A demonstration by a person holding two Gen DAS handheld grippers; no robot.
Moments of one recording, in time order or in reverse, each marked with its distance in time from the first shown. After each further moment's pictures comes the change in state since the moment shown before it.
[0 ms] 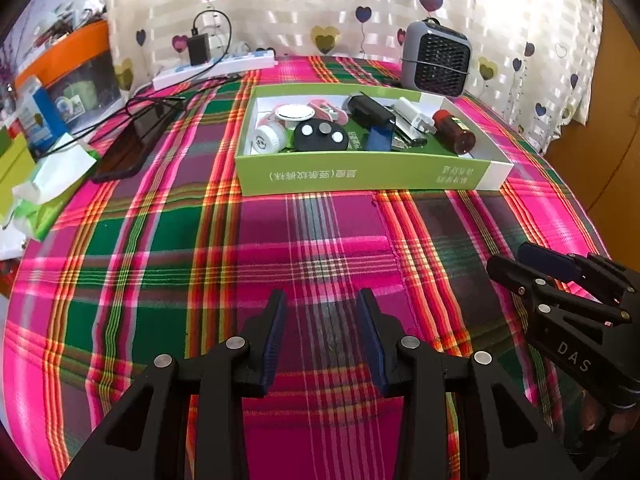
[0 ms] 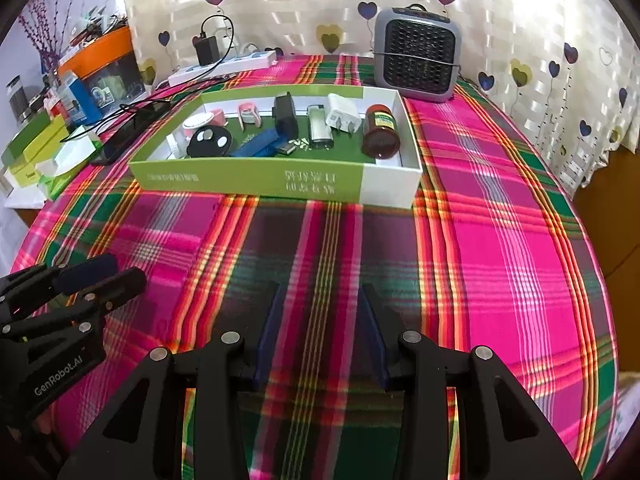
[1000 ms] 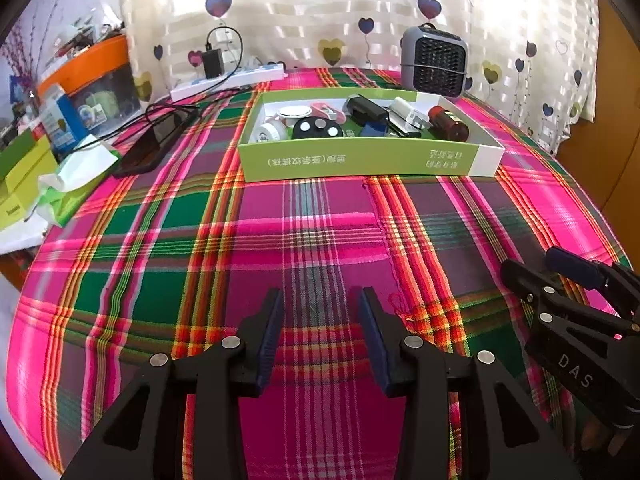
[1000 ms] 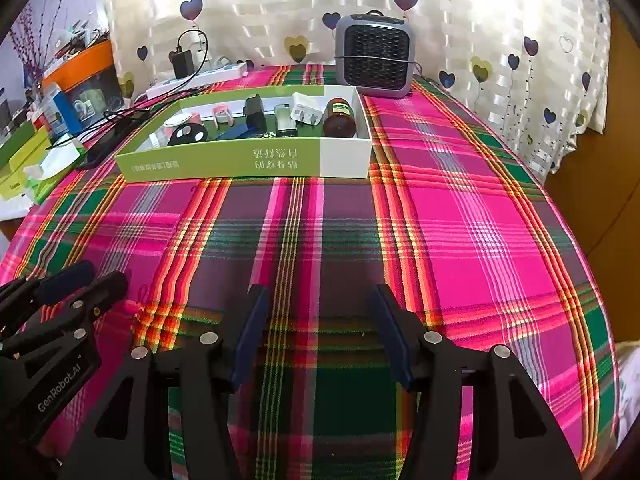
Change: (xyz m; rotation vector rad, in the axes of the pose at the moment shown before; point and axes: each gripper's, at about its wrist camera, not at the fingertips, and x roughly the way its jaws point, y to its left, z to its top) left arm -0.013 -0.019 -0.028 0.002 -0.070 0.081; right arm -0.015 -0.007 -0.030 0.057 -0.067 -0.088
